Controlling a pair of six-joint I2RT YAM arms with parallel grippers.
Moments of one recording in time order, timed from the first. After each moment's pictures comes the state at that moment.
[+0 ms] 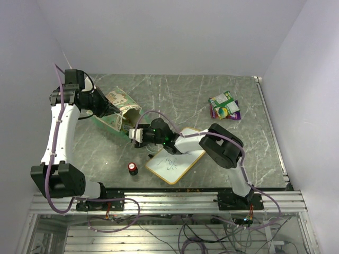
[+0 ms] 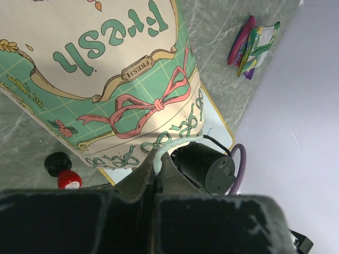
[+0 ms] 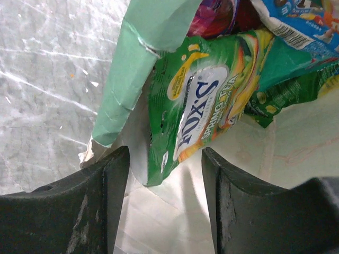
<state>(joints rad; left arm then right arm) 0.07 1.39 1.47 -1.05 0.53 -0.67 0.96 2.12 1.17 0.65 -0.31 -0.74</state>
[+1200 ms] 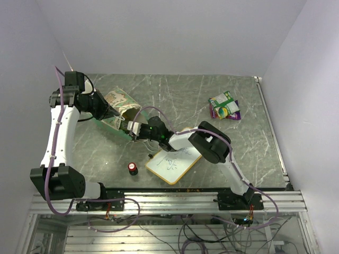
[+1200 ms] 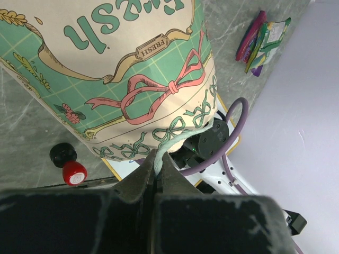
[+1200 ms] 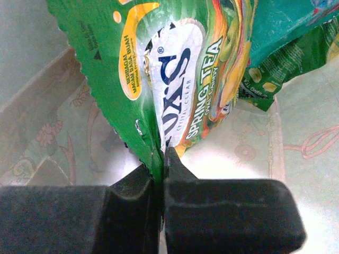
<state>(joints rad) 0.07 1.37 1.45 -1.08 0.51 -0.66 0.92 2.31 1.32 0.75 -0.23 -0.62</state>
